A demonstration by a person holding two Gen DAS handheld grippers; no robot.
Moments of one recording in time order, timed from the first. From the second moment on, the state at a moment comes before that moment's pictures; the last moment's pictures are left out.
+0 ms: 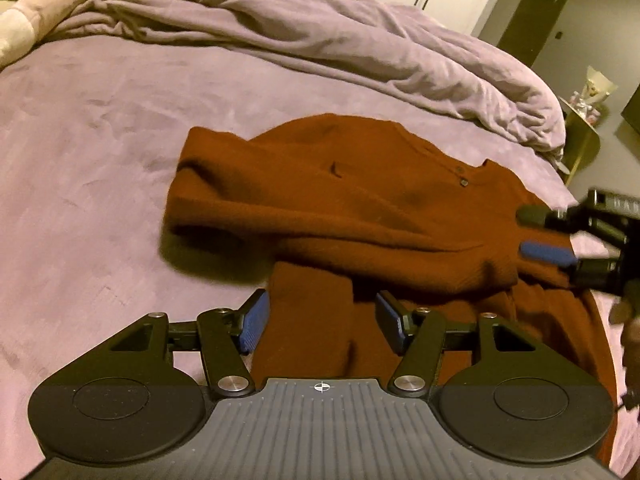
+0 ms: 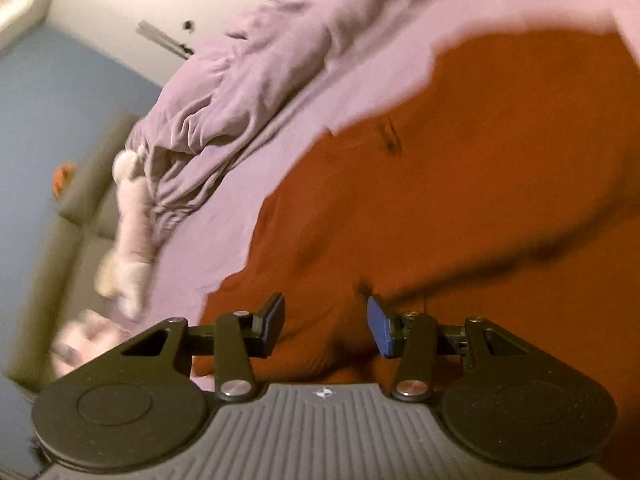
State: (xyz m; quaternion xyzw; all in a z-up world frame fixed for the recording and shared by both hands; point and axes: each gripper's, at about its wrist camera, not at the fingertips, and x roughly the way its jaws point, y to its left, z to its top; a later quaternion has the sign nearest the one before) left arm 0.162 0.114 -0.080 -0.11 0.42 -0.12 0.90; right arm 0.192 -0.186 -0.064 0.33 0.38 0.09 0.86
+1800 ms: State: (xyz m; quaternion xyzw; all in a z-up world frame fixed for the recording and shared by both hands) left arm 0.179 0.144 -0.091 -0.08 0.43 -0.07 0.89; right arm 0.140 -0.197 -0.153 0.56 0.40 0.14 0.71
